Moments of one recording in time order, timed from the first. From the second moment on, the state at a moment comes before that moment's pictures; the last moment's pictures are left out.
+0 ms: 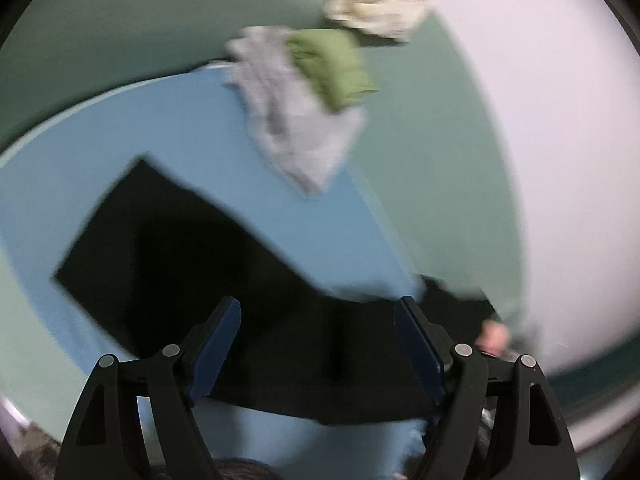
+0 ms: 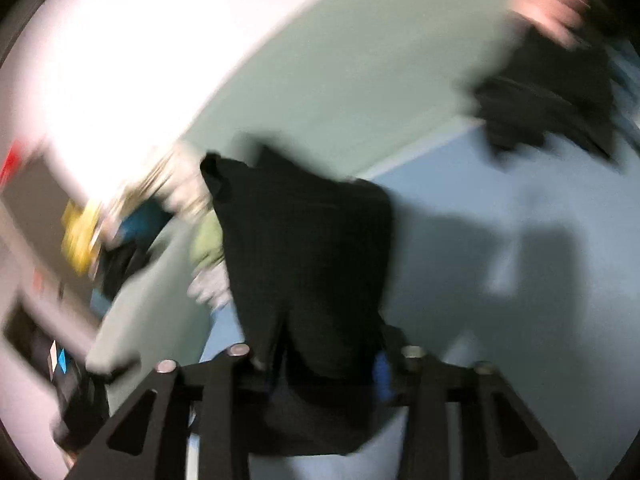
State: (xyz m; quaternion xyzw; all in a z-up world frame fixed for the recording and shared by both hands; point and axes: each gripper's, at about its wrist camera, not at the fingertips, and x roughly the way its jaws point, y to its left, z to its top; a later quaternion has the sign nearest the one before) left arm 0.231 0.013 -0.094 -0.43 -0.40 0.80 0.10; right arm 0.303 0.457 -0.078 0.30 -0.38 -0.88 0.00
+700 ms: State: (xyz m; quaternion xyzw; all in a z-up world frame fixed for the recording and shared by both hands) left arm 0.243 -0.042 -0.172 -0.40 -0.53 0.75 -0.06; right arm 0.216 0.319 -0.097 0.42 -0.24 -0.86 0.16
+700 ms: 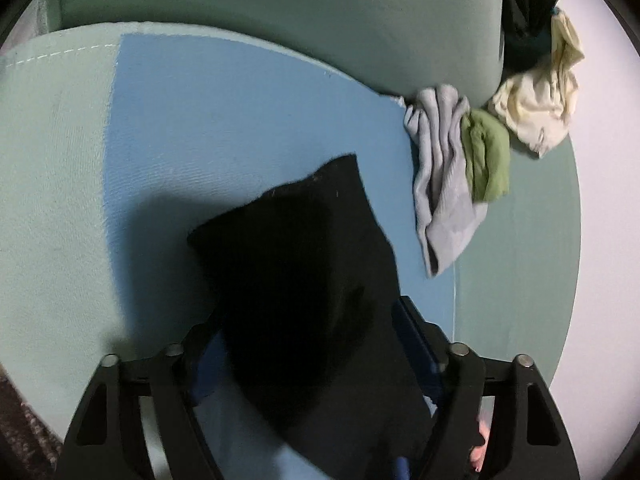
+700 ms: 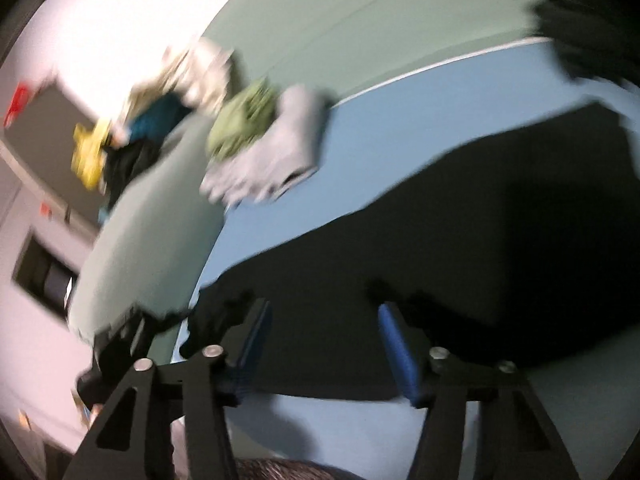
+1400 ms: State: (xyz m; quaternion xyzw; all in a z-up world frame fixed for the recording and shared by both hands) left arm 0.243 0.255 -0.127 -0.41 0.25 0.87 0.10; right arm 0.278 0.458 -0.086 0.41 -0.27 -0.87 0.07
